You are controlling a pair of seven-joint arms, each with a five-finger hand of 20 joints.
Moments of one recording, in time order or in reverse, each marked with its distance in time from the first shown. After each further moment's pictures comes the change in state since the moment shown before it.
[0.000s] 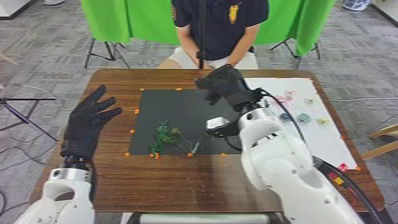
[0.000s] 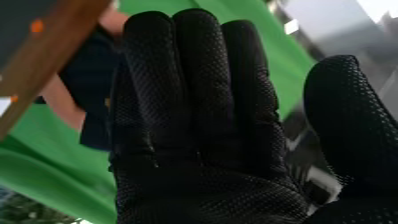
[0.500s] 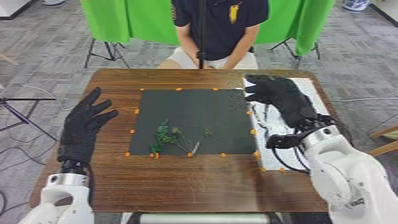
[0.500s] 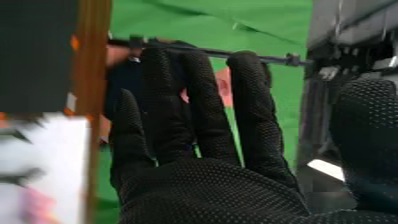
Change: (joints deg) left arm 1.7 0.8 0.4 0.0 -1.5 1.3 3.7; right arm -21.5 -1.0 30.2 1.3 41.4 -13.6 -22.1
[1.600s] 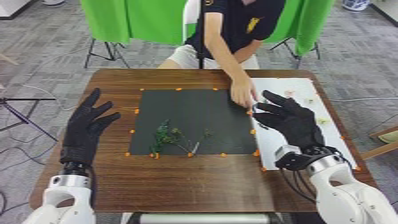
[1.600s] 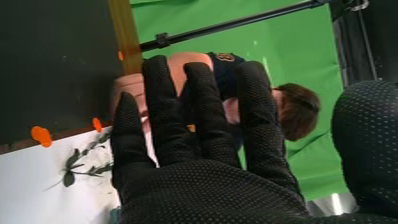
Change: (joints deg) left arm 0.2 -2.1 -0.4 0.3 1.1 -1.4 -1.8; right arm -10.2 -1.0 3.7 1.1 13.4 1.2 -5.0
